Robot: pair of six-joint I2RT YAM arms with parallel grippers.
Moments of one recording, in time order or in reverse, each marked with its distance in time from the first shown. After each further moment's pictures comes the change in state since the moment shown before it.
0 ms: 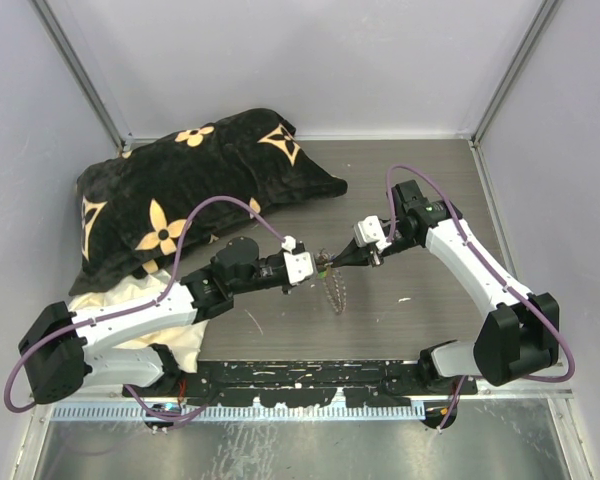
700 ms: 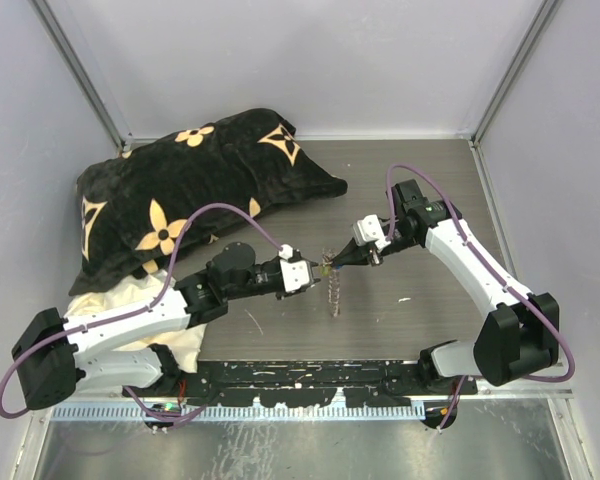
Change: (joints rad) left arm -0.013 -0.061 -0.042 -0.072 -0.016 0.042; right arm 0.000 0.000 0.000 0.019 0.000 0.025
